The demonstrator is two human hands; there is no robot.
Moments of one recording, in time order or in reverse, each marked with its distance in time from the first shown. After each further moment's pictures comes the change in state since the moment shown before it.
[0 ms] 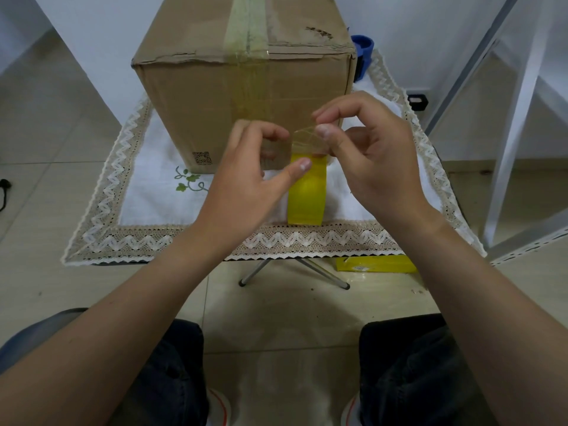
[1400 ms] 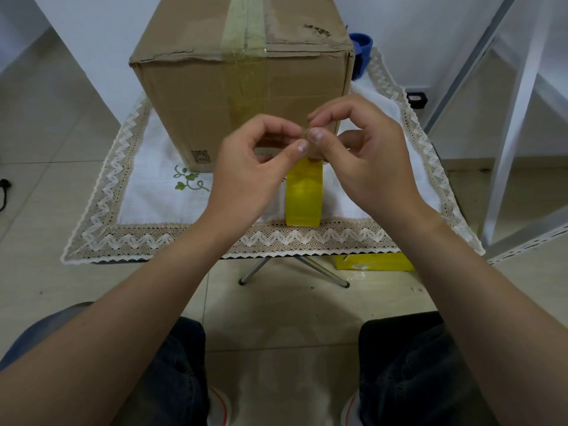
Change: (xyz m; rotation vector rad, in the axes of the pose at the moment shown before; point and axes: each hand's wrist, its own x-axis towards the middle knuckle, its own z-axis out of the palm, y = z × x) left_hand 0.008 0.010 0.008 -0.301 0.072 0.032; right_hand -0.001 0.006 0.002 0.055 -0.029 0.032
